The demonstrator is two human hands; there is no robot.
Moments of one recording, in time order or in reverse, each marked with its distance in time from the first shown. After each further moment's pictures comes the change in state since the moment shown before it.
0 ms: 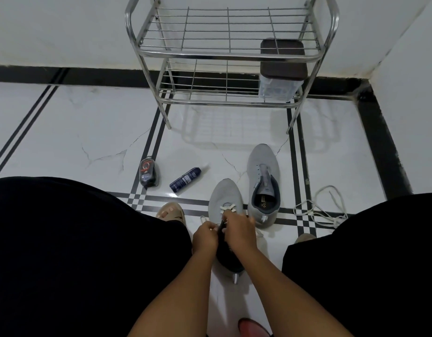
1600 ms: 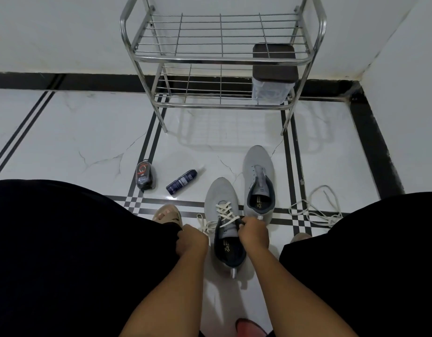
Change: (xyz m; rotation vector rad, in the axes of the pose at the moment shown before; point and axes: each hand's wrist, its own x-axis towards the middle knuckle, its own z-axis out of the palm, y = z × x) left_hand -0.009 0.008 -0.026 0.303 0.134 -0.219; right_hand 0.004 0.037 -0.006 0.188 -0.049 0.403
